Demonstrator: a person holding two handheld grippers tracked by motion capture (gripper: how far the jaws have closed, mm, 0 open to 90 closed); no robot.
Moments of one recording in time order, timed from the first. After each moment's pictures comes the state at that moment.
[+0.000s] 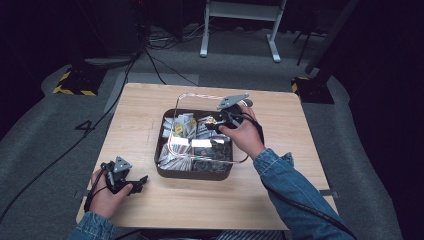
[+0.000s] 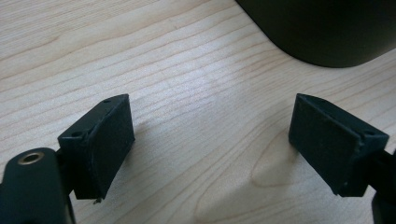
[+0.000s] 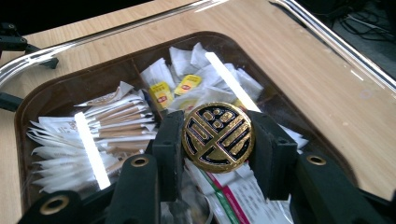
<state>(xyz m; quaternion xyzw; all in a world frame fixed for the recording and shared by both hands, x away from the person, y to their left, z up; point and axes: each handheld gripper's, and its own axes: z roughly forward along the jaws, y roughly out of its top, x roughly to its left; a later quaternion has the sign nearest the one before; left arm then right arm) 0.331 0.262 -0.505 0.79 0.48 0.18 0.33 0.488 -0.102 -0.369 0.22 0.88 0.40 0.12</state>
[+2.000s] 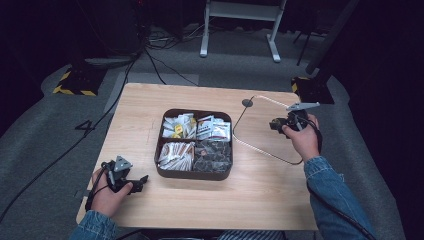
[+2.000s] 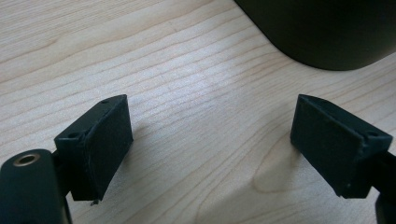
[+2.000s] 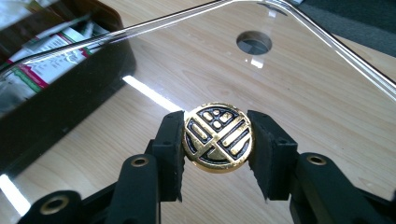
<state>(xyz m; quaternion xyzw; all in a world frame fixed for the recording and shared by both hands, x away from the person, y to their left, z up) 0.333 0.262 -0.505 0.80 0.48 0.18 0.33 0.507 -0.302 -0.408 0.40 0.82 0.36 0.18</state>
